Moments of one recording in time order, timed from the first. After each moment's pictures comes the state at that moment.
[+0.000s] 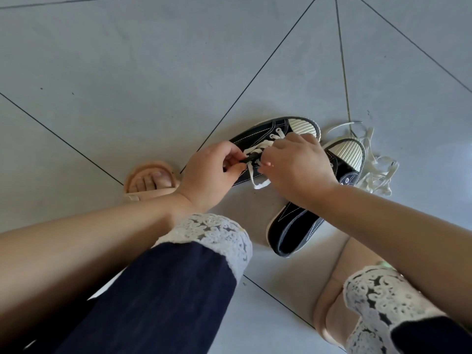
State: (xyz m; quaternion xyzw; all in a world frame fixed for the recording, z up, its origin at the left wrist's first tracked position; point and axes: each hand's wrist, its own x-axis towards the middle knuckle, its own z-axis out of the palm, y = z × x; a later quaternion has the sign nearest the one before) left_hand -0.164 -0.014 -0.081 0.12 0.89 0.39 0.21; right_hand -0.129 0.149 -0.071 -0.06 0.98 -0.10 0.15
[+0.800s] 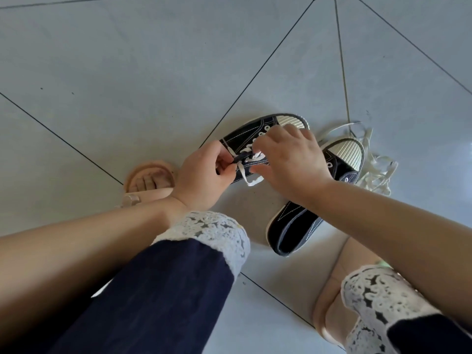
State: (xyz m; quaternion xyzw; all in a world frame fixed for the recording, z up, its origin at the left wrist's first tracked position) left_hand -0.161 -0.025 -0.083 0.10 0.90 0.36 0.21; right_hand -0.135 0.143 -0.068 -0.05 0.98 -0.13 0.14
